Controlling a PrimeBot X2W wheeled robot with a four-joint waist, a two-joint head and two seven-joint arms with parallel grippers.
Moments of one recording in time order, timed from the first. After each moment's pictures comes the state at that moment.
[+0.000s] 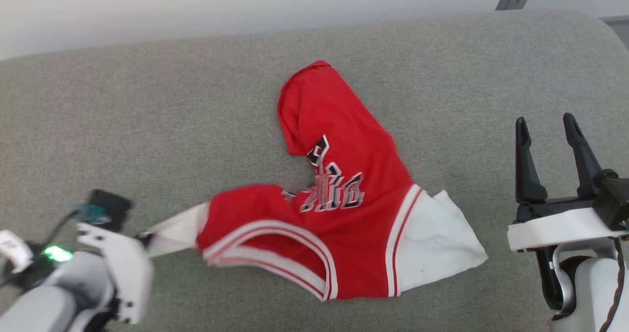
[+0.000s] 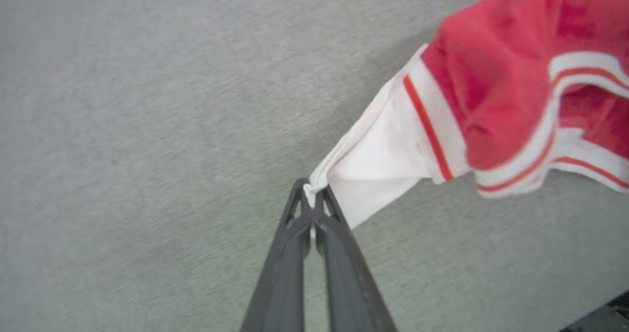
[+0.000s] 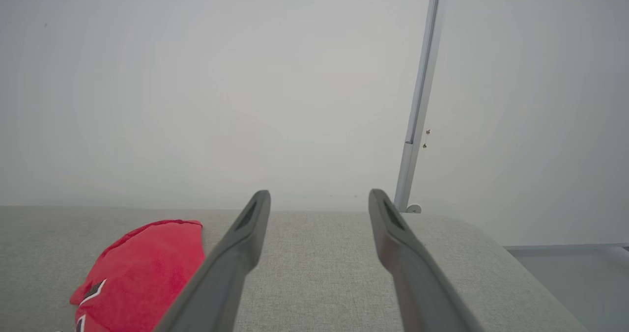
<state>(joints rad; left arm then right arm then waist) -0.23 0.77 -0.53 -0.01 -0.68 0.13 0.50 -0.19 -0.05 -0.12 0.02 0.07 0.13 -0.17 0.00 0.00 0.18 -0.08</state>
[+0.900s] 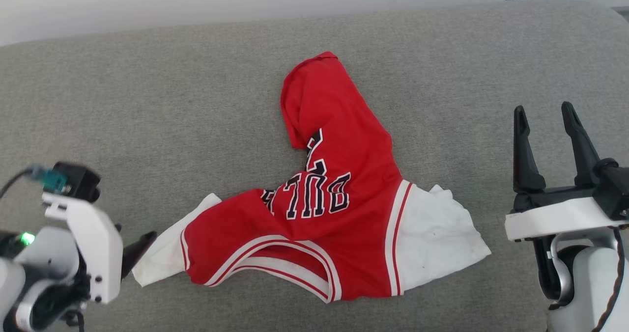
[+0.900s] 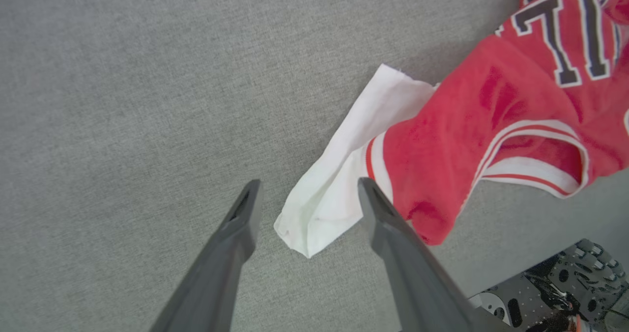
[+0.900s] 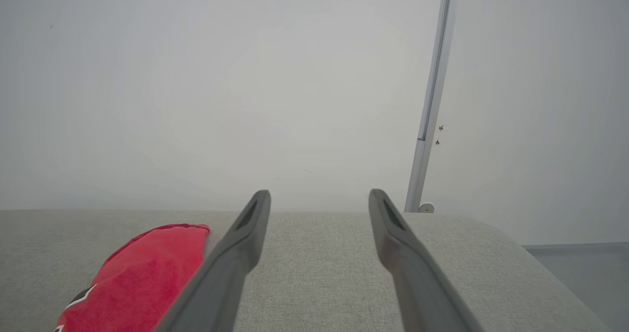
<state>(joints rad) -0.26 0.86 -0.43 -0.08 -0.94 0.11 0.71 -0.23 -0.05 -0.10 0.03 0.09 0.13 -0.17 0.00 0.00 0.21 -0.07</state>
